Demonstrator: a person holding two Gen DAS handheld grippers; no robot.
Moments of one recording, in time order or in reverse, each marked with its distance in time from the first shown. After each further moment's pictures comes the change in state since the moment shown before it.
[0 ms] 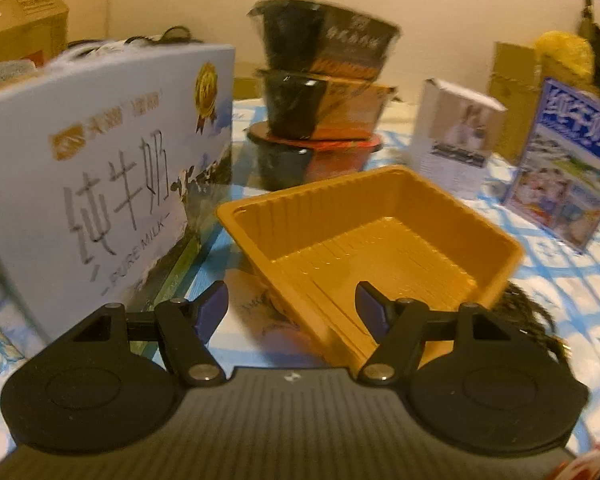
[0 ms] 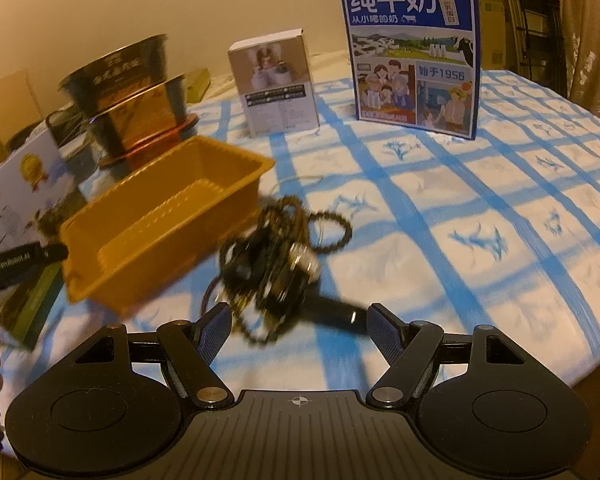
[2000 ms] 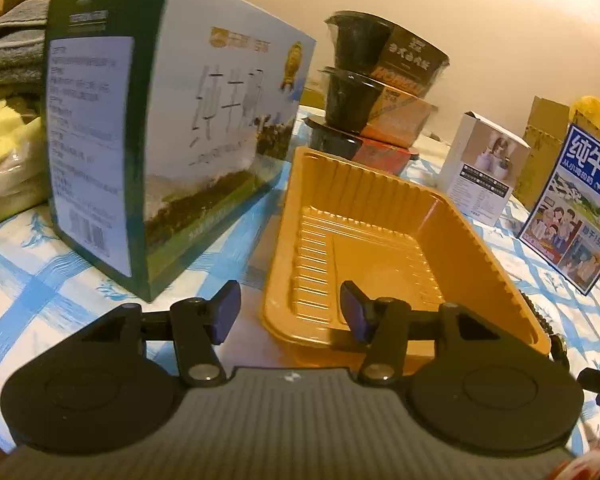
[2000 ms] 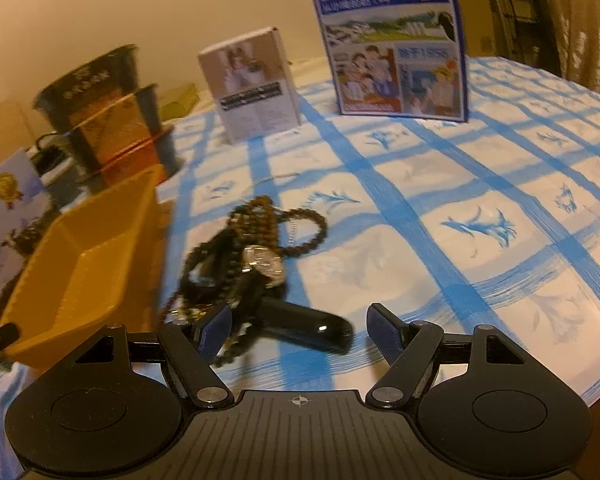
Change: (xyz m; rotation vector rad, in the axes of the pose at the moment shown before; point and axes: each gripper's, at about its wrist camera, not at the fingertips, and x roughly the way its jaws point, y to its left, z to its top) left arm -0.048 0.010 -0.073 -0.196 -0.083 0.045; right arm 0.024 -0.025 -0.026 0.031 -0.056 0.045
